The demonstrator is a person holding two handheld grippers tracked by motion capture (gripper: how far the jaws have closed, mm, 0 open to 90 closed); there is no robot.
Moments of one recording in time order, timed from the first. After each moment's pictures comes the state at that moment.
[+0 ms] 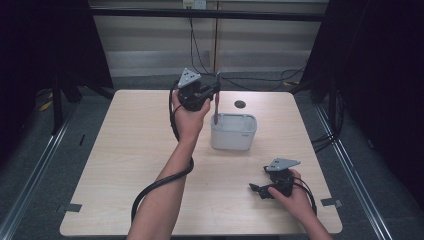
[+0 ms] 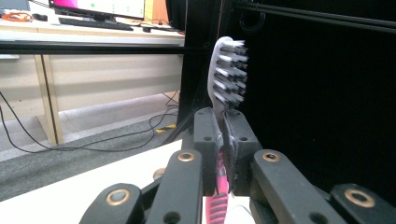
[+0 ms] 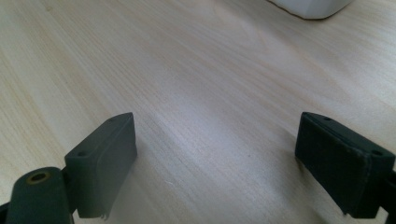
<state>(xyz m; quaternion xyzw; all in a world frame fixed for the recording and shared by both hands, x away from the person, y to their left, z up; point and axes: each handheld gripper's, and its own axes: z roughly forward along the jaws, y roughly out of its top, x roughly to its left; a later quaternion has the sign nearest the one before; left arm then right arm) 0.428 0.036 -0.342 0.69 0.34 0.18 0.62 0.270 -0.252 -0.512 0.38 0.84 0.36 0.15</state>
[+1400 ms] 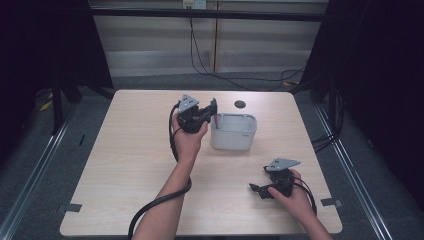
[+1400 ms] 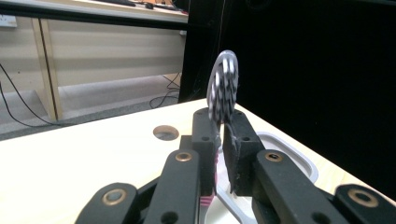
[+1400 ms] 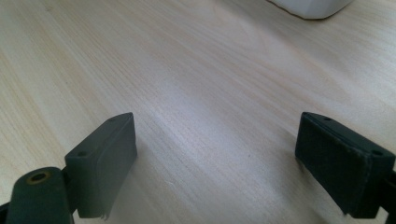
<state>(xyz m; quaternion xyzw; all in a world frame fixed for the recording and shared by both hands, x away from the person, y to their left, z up) 0.408 0.044 -0.405 0.69 0.36 0.16 0.61 0.270 -0.252 -0.512 0.38 0.84 0.36 0.15</state>
